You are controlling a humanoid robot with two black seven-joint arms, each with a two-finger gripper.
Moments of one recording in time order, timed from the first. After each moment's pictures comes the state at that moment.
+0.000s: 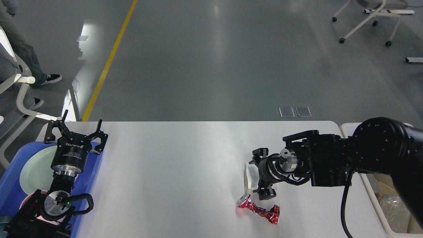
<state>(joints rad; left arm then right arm) -0.29 0.17 -1.43 -0.75 0.16 -0.57 -0.25 1.31 0.03 -1.04 0.89 1.31 0.02 -0.20</state>
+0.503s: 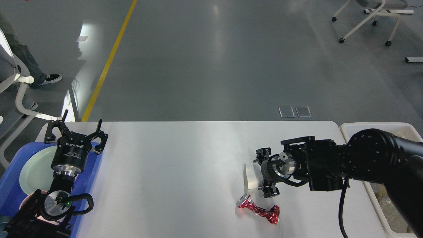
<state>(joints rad) -0.29 0.17 -1.43 -0.75 0.16 -0.57 -0.25 1.24 0.05 -1.03 0.79 1.24 -0.04 -0.19</state>
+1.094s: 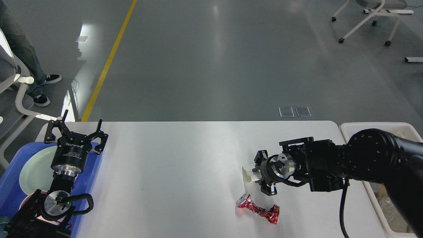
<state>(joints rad) -0.29 0.17 -1.43 -0.75 0.16 -0.57 -0.25 1.24 0.05 -1.02 0.80 1.18 -0.03 -0.19</state>
